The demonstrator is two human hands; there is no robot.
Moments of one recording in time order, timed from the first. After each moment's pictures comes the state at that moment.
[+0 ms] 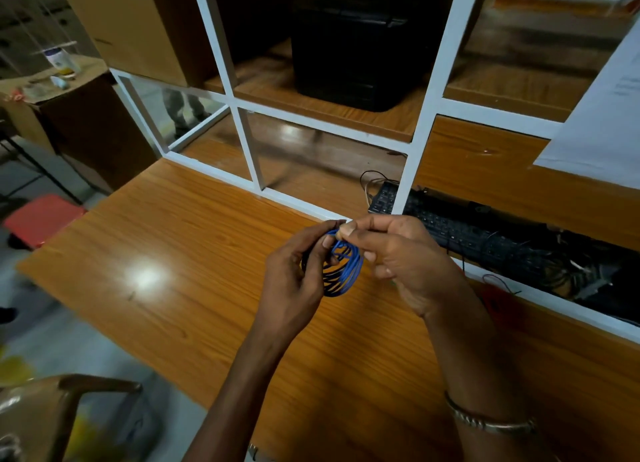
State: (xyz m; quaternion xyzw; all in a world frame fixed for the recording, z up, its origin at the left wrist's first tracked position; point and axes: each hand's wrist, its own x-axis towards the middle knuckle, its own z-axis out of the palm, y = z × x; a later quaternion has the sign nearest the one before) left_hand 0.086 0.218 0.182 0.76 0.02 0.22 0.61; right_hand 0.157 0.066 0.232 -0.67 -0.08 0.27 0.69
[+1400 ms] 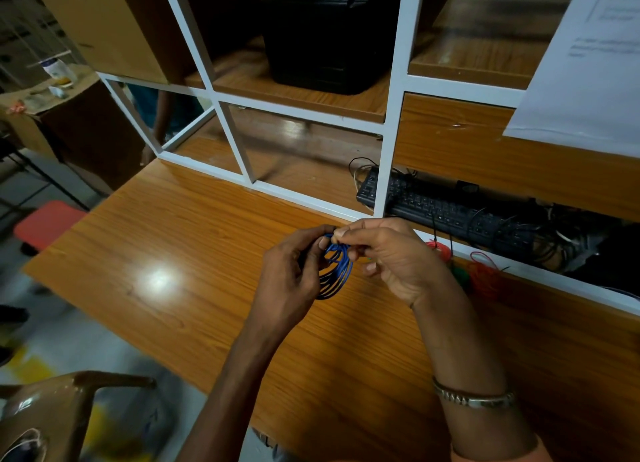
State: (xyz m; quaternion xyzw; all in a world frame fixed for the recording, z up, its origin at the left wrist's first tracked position) left_hand 0.070 0.184 0.184 0.85 0.00 0.20 0.48; right_hand 0.149 0.032 0.212 -0.62 0.00 0.32 0.72
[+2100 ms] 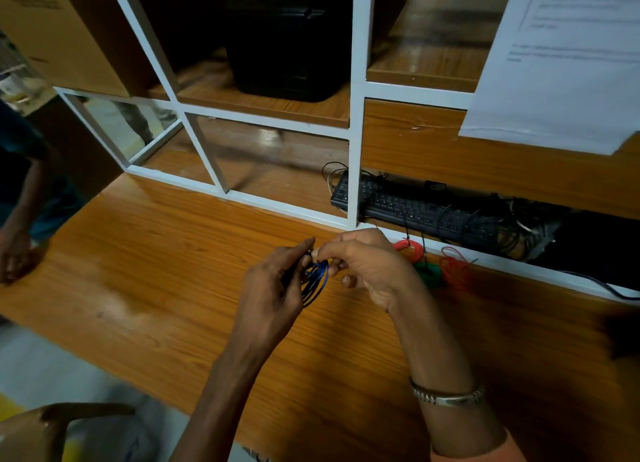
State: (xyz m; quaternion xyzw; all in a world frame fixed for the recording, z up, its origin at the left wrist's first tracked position) left_hand 0.071 0.182 0.160 0.89 0.00 0.19 0.42; right_hand 0.143 0.022 0.207 -0.69 0.03 0.30 0.66
